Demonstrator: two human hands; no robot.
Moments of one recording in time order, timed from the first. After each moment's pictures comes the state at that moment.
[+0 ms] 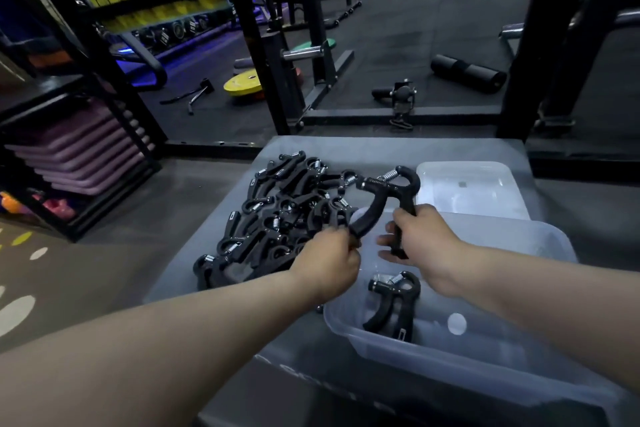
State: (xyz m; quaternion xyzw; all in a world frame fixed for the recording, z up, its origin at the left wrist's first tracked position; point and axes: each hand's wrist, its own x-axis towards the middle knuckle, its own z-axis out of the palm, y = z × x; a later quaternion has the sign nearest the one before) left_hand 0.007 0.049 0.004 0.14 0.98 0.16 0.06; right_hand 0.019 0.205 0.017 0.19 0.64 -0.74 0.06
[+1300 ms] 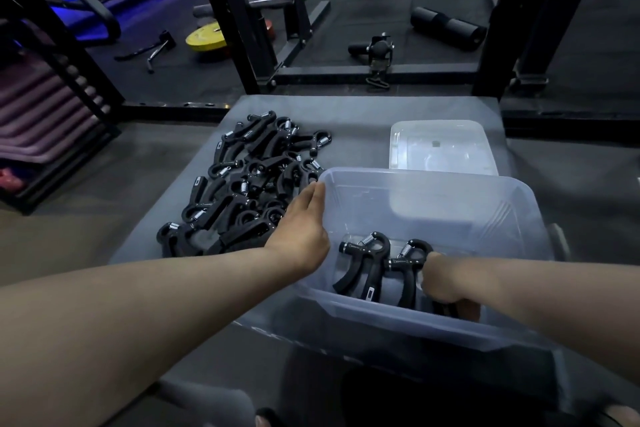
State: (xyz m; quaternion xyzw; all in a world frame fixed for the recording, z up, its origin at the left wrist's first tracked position) left_hand 0.010 0.055 -0.030 0.12 0.96 0.20 0.11; right_hand 0.069 0.266 -0.074 0.06 0.91 -0.04 0.42
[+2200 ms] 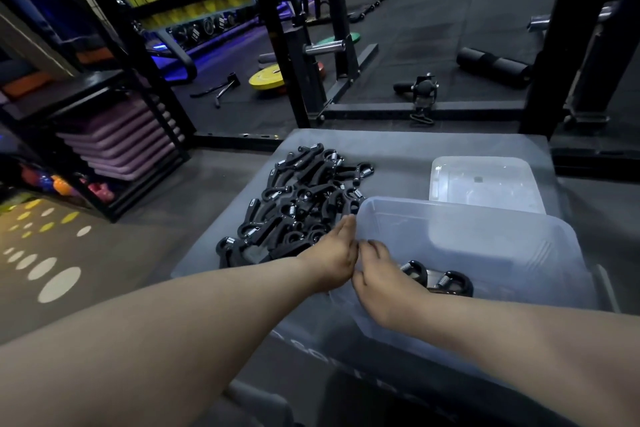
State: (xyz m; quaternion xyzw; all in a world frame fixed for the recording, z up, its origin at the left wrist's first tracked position) left_hand 0.016 0.036 -0.014 0.15 0.96 0.19 0.16; right_hand 0.072 0.166 -0.027 -0.12 0.93 -0.33 0.10
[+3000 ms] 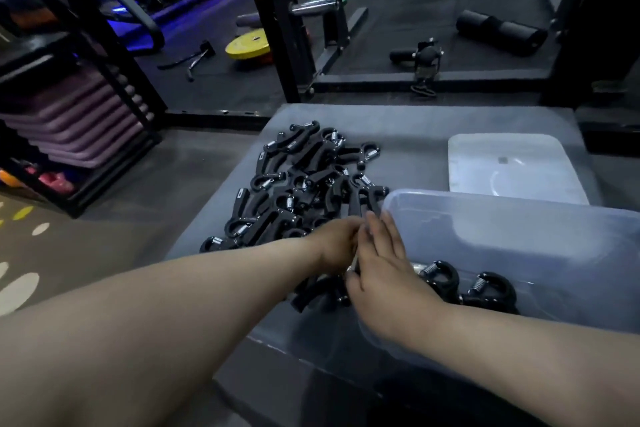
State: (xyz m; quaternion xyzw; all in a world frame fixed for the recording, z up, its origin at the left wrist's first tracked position) left_hand -0.064 0.001 -0.053 0.18 0.93 0.24 0.22; right_hand 0.033 0.119 -0.032 -0.09 0.96 -0.24 0.07
